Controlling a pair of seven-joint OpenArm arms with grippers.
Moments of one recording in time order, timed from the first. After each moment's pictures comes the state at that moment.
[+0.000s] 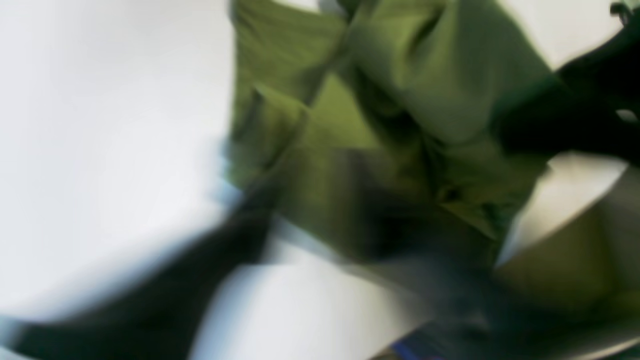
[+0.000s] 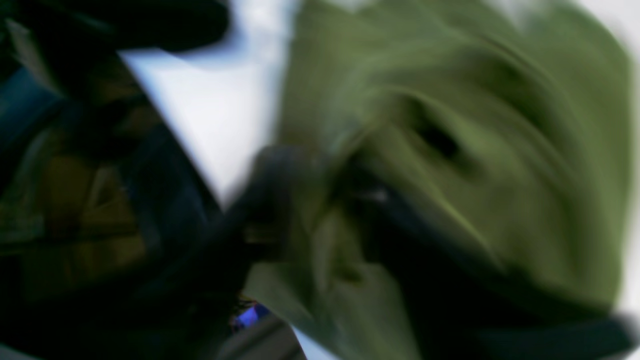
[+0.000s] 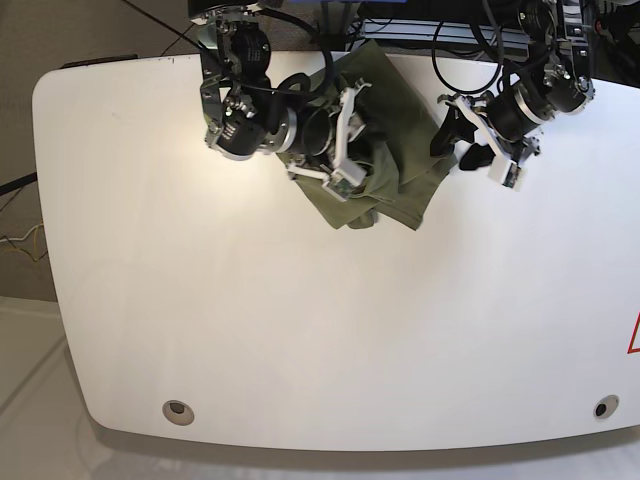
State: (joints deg) left arm 22.7 -15.6 -13.6 112.5 -38.2 -28.4 52.2; right arm -8.7 -5.5 -10.8 107.6 34.5 37.0 -75.1
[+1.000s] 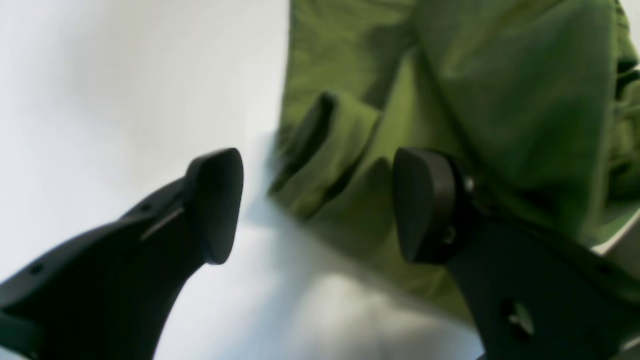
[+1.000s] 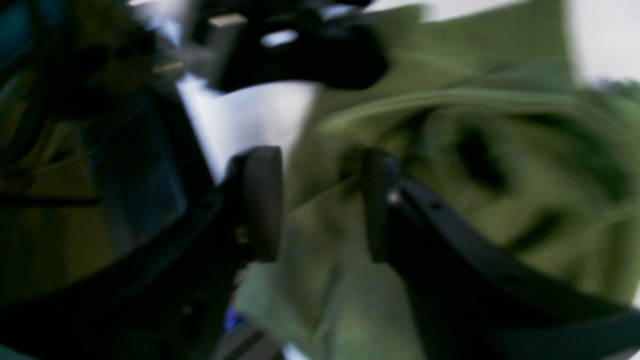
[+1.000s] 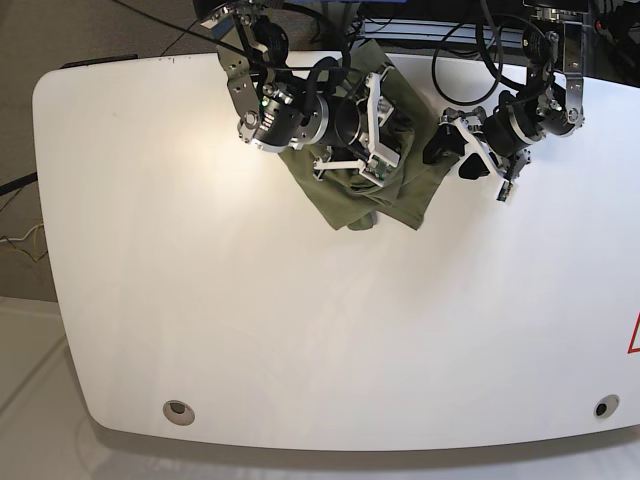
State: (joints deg) left arm 16.1 -19.6 -5.9 96.2 -39.3 -25.9 47.0; right arm -7.6 -3.2 -22.1 106.4 23.1 33.9 -67.8
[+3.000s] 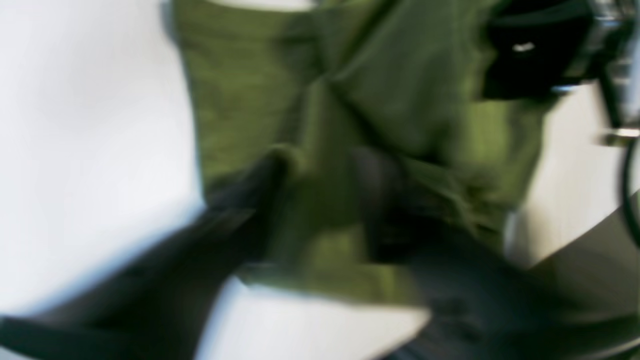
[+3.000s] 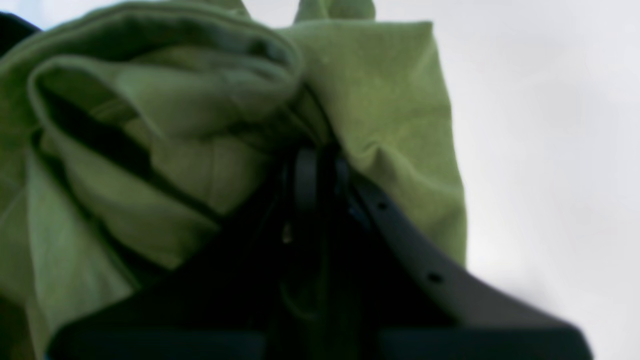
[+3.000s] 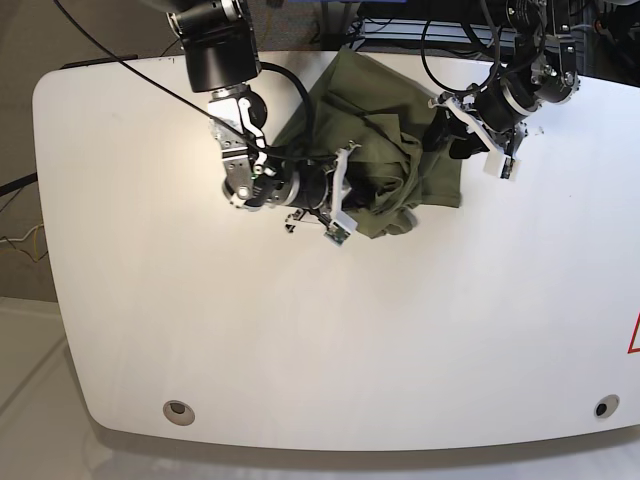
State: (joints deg) left arm 24.7 -12.4 -11.5 108.6 -40.1 -23.0 50.2; right arm 7.3 -4.4 -11.4 71.3 7.7 40.9 -42.3
